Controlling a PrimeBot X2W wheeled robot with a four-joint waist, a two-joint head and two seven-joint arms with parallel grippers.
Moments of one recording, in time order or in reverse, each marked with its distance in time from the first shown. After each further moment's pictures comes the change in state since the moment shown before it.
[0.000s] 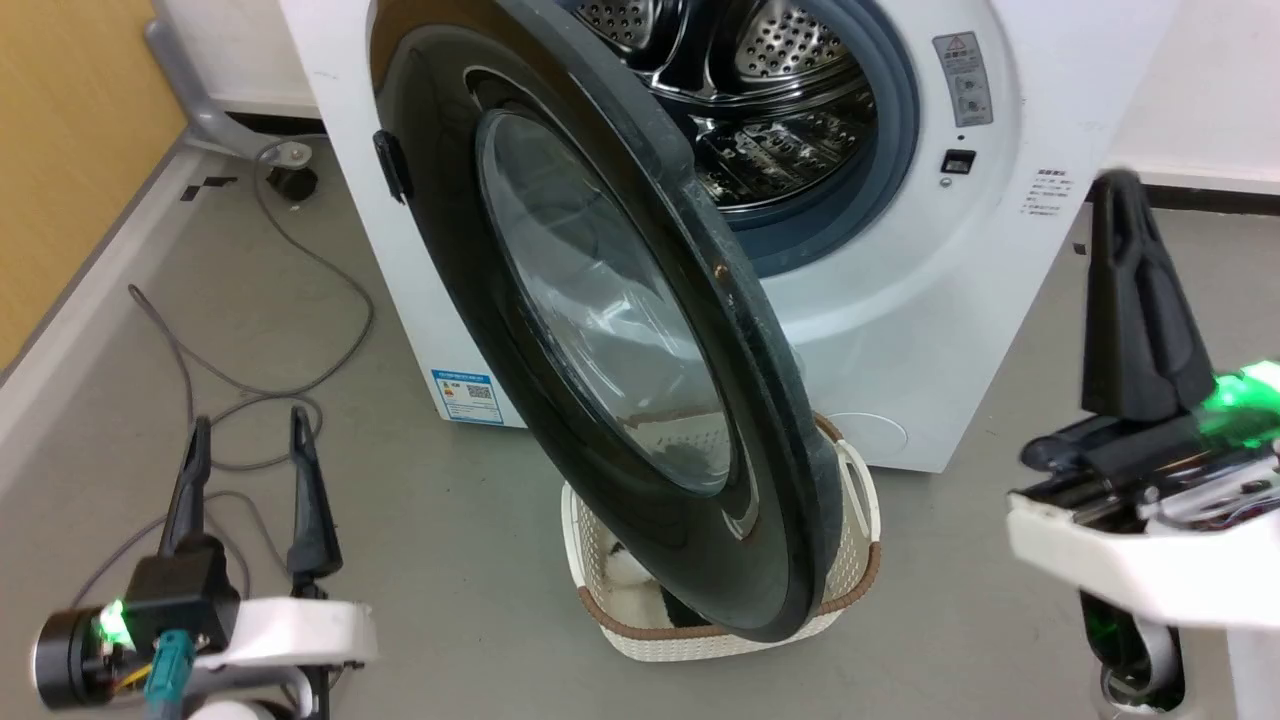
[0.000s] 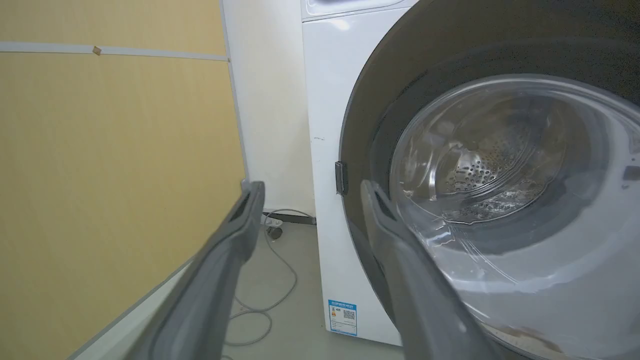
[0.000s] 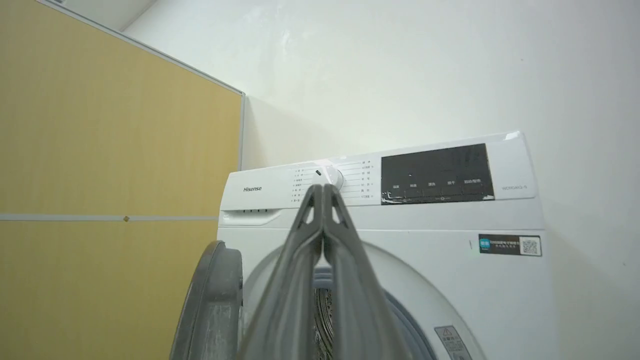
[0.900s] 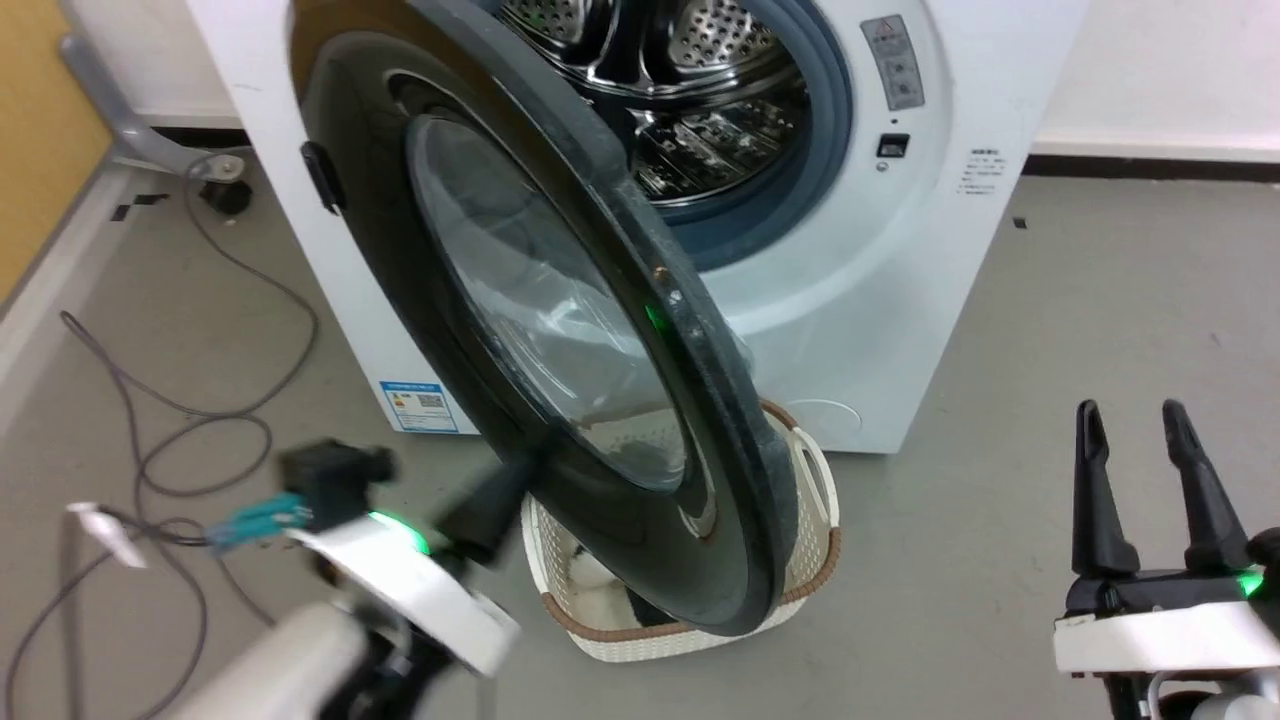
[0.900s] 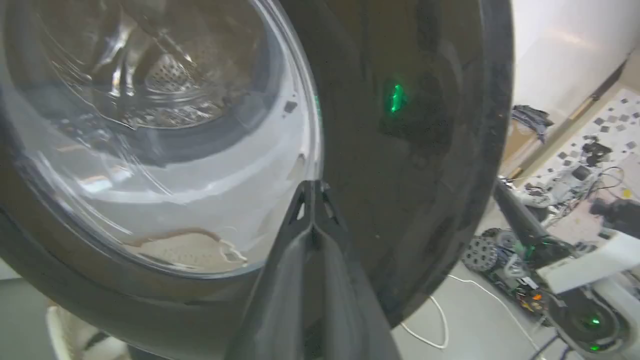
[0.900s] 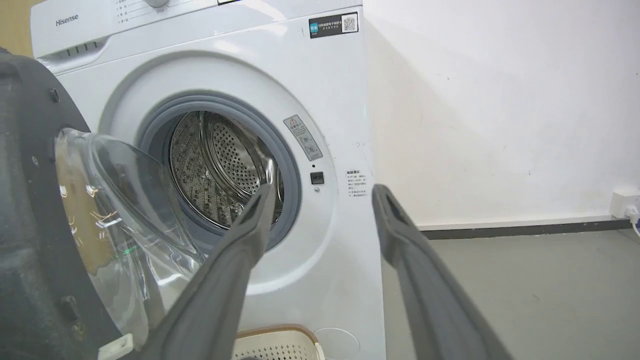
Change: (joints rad) left arm -0.328 0.195 -0.597 0.114 -0.889 -0.460 0.046; right arm 0.219 0.003 -0.165 0.269 -0.022 0.000 0.000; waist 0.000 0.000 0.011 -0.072
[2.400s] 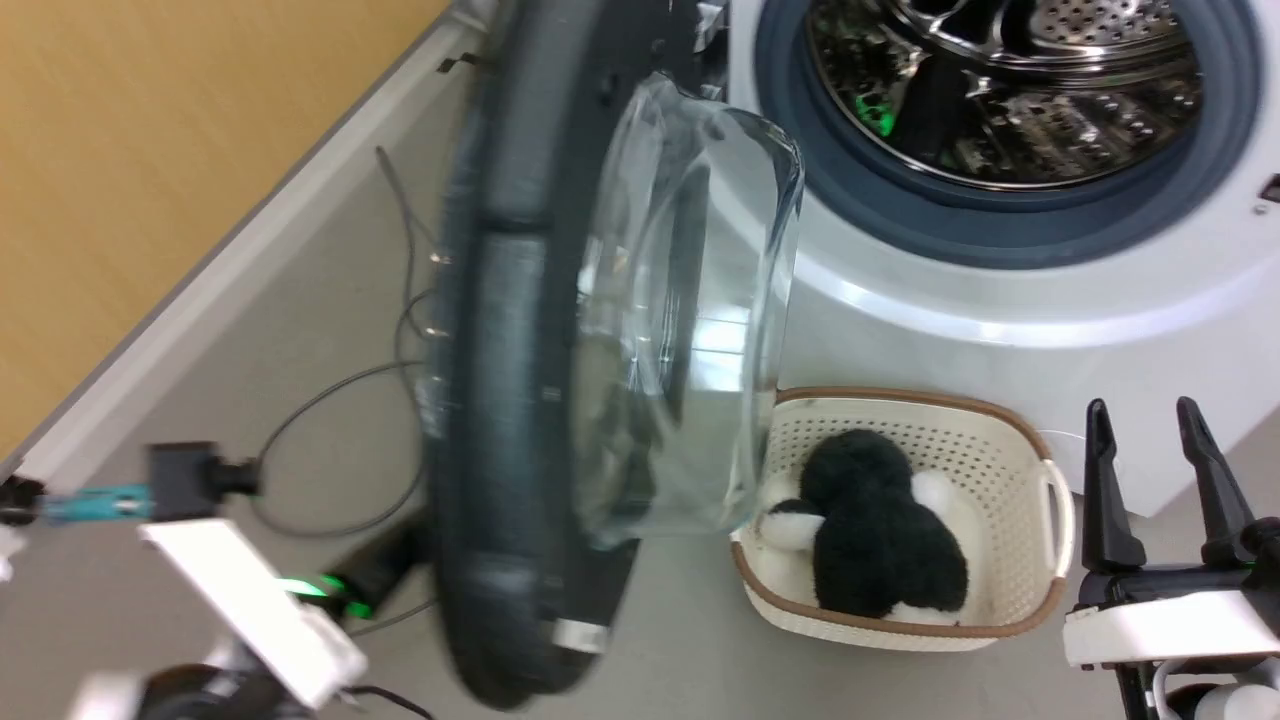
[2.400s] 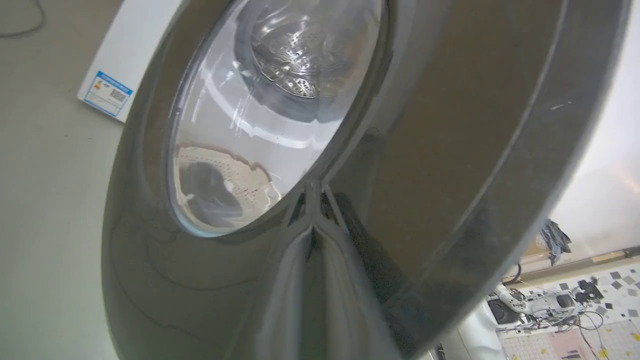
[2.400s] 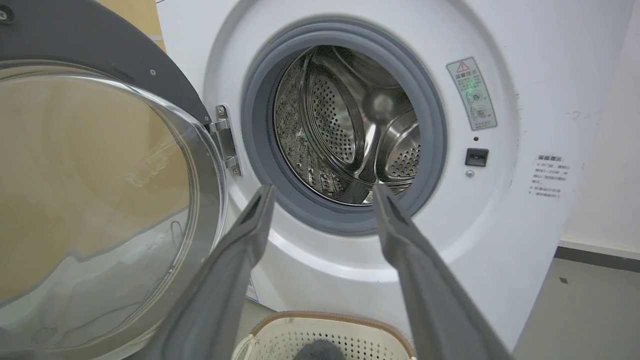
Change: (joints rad) left arm 0.328 -0.134 0.673 -0.296 -0.211 0.000 0.789; right arm -0.026 -0.001 -0.046 0.039 -0.105 0.000 0.000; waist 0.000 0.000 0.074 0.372
